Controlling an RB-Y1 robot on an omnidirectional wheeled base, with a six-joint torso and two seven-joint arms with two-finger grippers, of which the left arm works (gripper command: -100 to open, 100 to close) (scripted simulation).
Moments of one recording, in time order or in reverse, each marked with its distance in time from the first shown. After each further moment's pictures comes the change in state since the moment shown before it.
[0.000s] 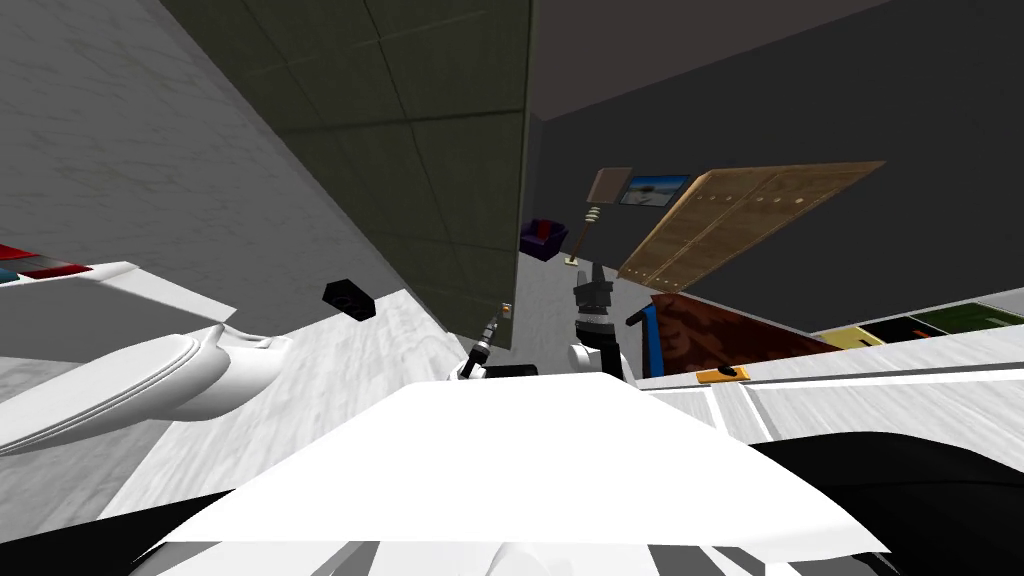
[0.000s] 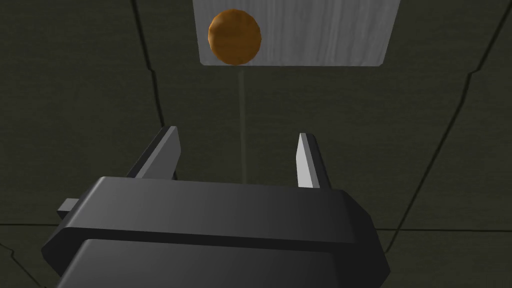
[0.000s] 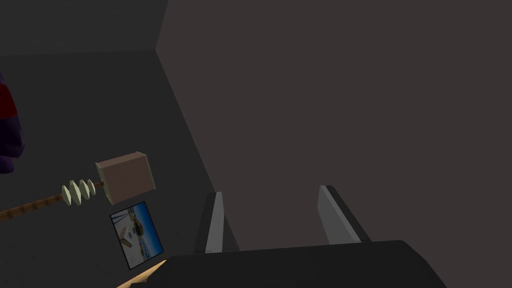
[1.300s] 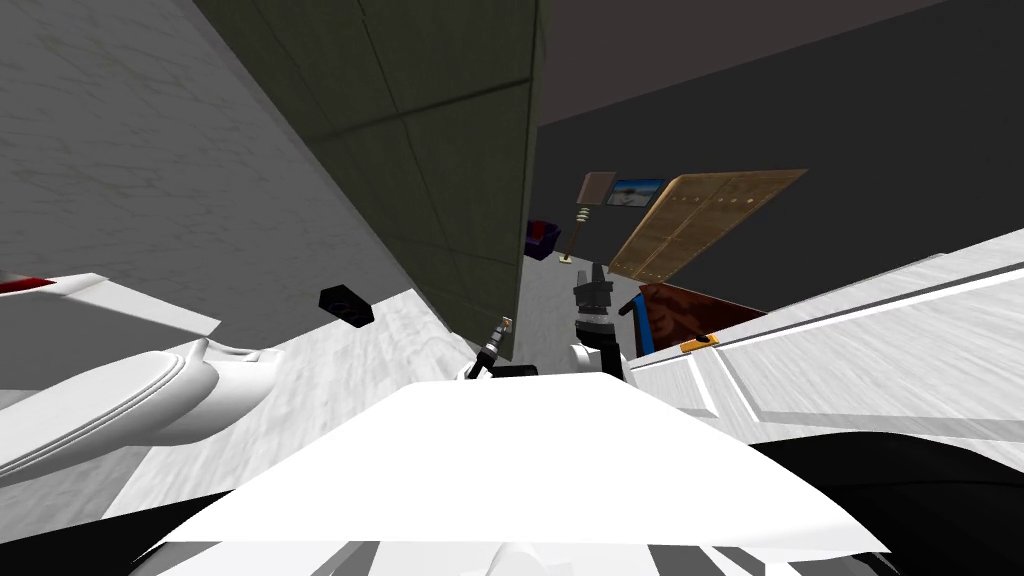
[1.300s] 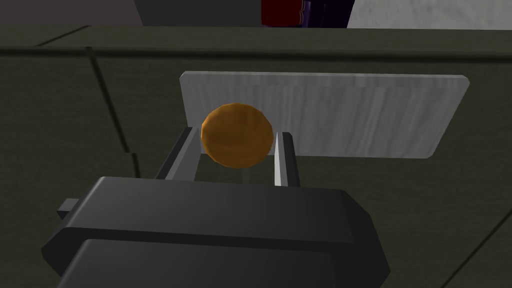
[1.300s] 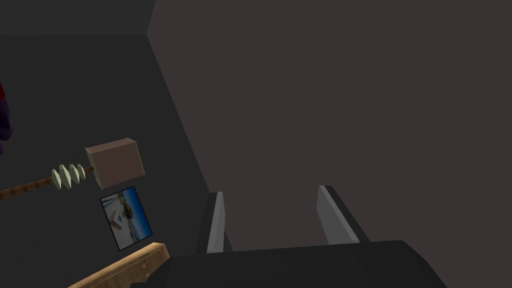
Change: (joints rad) arm 0.004 -0.030 -0.092 0.004 -0.042 -0.004 0.011
